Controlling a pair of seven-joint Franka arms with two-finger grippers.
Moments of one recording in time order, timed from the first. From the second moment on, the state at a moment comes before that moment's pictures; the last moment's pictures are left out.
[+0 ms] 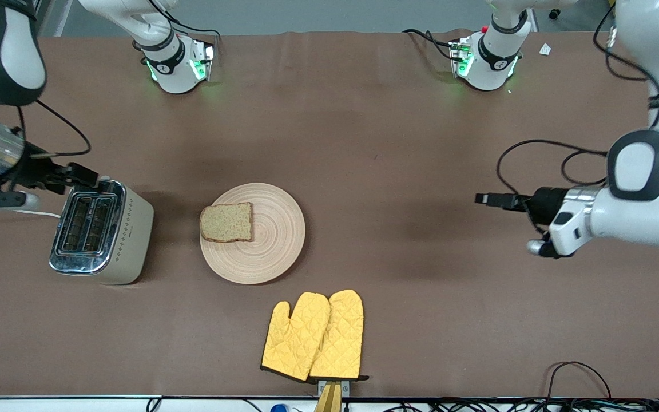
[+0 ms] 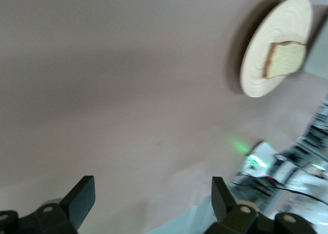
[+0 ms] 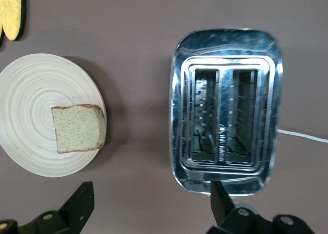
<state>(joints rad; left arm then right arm) -0.05 0.49 -0.01 -1.50 -0.66 1.52 0.07 0.05 0.00 -0.13 -1.86 0.11 1.85 -0.08</state>
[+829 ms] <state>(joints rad) -0.24 0.80 -0.22 -1.50 -1.05 2.07 0.16 0.04 -0.04 -0.13 -1.54 -0.02 1.48 -0.08</state>
